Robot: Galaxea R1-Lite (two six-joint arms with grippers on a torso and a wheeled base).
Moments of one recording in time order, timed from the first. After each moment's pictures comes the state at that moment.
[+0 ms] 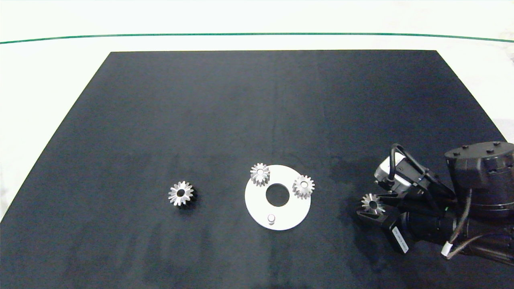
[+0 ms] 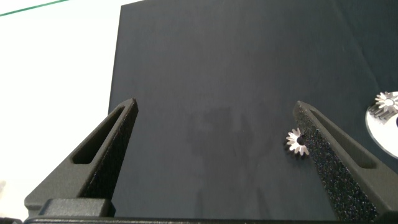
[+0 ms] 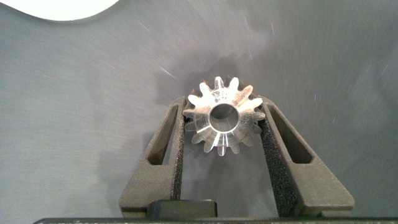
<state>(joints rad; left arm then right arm) -0.16 0.67 -0.76 0.02 0.13 0.21 0.53 1.44 -0.69 -0.16 -0.11 -0.28</state>
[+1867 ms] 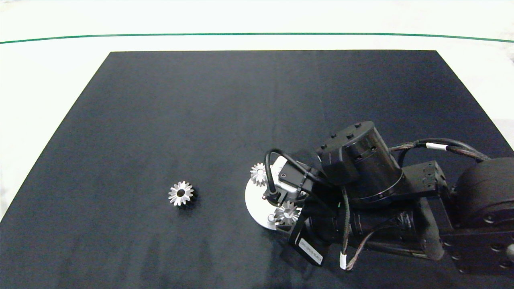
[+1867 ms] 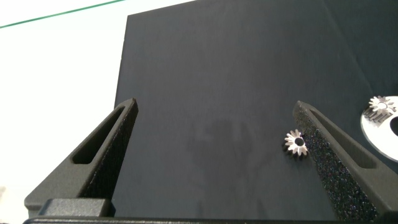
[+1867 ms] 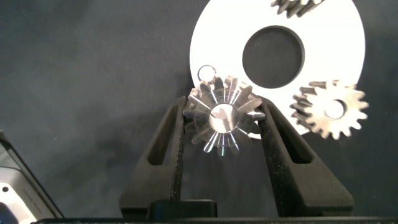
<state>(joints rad) -0.16 0.58 -0.73 0.02 0.13 0.21 0.91 1.74 -1.17 0.16 -0.16 -0.28</state>
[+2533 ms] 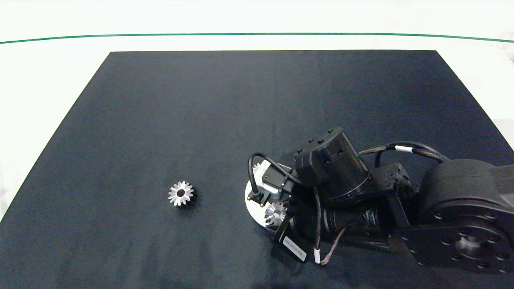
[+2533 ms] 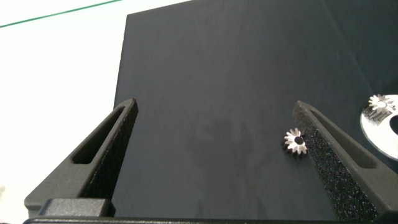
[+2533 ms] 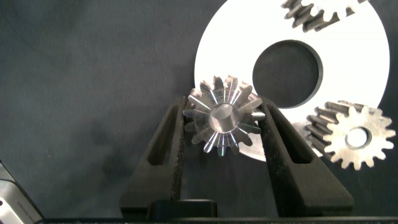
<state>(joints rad) -0.16 0.58 -0.72 0.02 0.13 0.21 0.92 1.81 -1.23 0.16 -0.17 -0.28</state>
